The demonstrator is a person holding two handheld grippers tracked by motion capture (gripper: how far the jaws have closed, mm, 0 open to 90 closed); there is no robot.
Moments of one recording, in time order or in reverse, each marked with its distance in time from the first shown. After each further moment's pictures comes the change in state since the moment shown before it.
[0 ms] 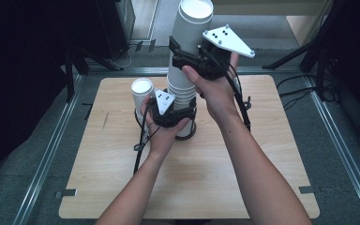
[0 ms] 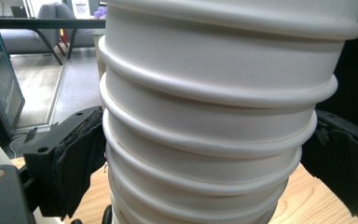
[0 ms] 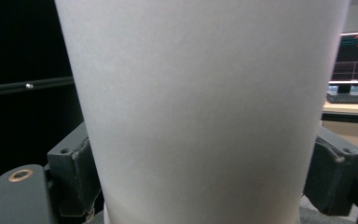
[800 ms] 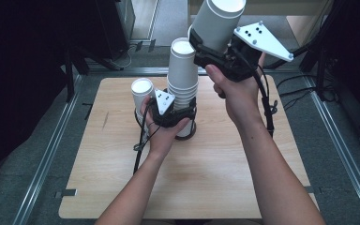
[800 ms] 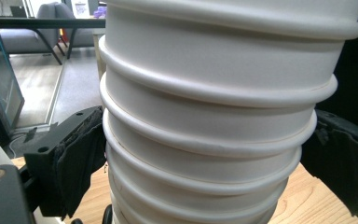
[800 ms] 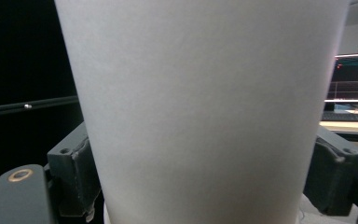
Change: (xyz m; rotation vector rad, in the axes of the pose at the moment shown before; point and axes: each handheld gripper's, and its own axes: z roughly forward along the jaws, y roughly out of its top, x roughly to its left) left arm 0.000 0.000 0.000 0.003 -0.004 0.002; right arm -0.020 0.027 -0.043 -0.077 -0.019 -0.006
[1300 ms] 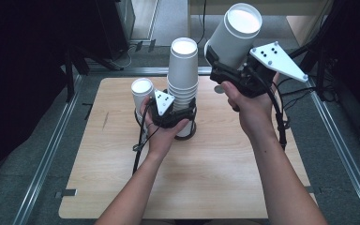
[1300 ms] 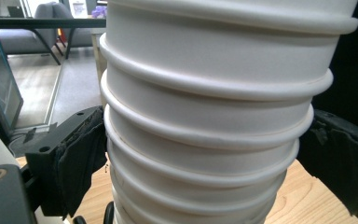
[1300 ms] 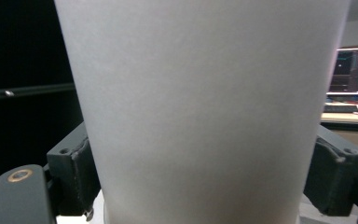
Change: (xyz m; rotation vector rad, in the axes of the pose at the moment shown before) left arm 0.001 -0.001 -0.003 0.006 -0.011 0.008; right arm -0.020 -0.020 -0.030 0.024 -0.049 -0.022
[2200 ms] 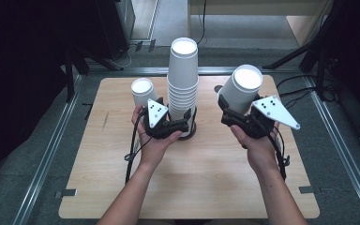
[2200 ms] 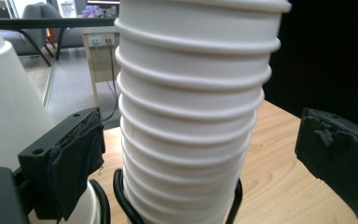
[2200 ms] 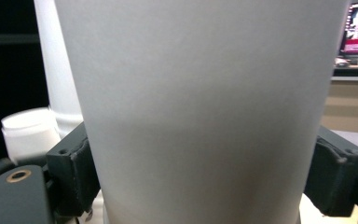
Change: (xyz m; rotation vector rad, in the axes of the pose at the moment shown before) left arm 0.003 -0.011 -0.034 0.001 -0.039 0.021; right arm -0.025 -0.099 -0.050 0.138 -0.073 -0.004
